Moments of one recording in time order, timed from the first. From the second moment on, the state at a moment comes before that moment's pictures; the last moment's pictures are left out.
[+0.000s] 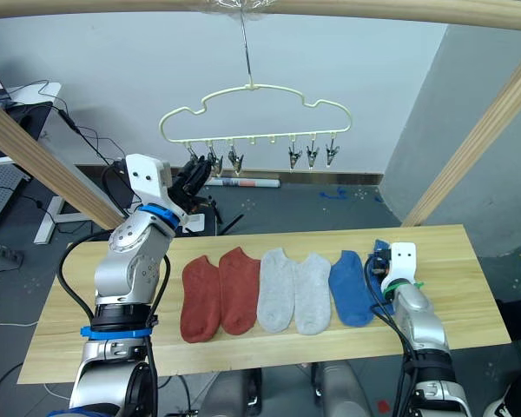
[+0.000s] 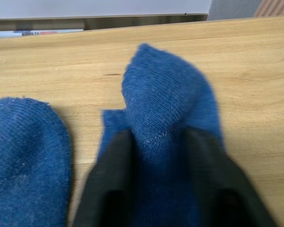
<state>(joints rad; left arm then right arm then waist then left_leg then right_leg) -0.55 0.30 0.19 0.11 -0.36 0.28 -0.39 -0.27 -0.22 -0.15 0.34 0.15 0.31 0.16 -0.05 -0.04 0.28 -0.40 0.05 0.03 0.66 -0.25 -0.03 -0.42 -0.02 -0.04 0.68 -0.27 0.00</state>
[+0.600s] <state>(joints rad) -0.56 0.32 0.23 -0.01 -0.58 0.59 -0.43 -0.33 -0.10 0.32 -0.07 -0.07 0.14 0.32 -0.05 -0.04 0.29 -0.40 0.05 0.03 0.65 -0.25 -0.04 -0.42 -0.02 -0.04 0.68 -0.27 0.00</state>
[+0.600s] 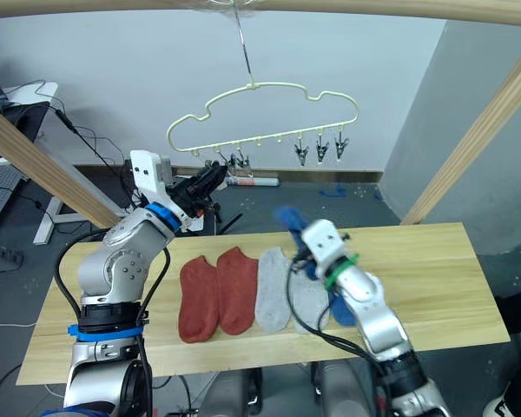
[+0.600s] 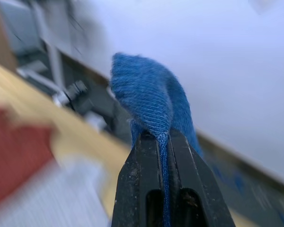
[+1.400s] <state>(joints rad) -0.59 0.33 0.32 -0.04 -0.82 0.84 -0.36 -0.53 0.10 0.34 0.21 -0.10 0.06 0.24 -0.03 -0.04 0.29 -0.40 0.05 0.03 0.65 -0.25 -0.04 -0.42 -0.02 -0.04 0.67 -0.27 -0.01</state>
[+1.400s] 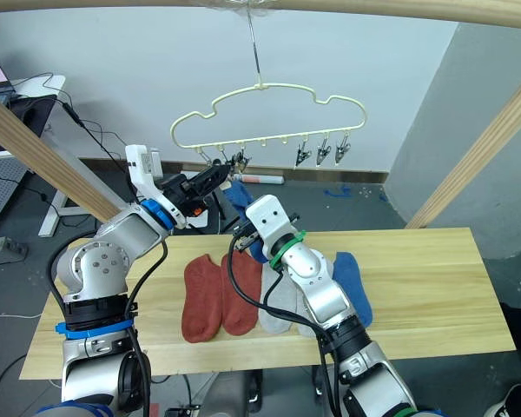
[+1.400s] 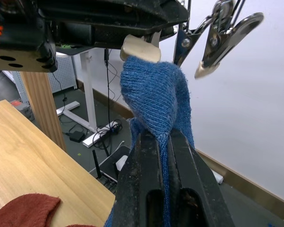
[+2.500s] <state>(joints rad) -0.52 0.34 0.31 -0.08 -0.83 0.85 -0.33 -0.57 0.14 0.33 0.25 -0.09 0.05 0.24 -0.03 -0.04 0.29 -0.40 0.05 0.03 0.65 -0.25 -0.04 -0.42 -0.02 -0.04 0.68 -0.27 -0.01</state>
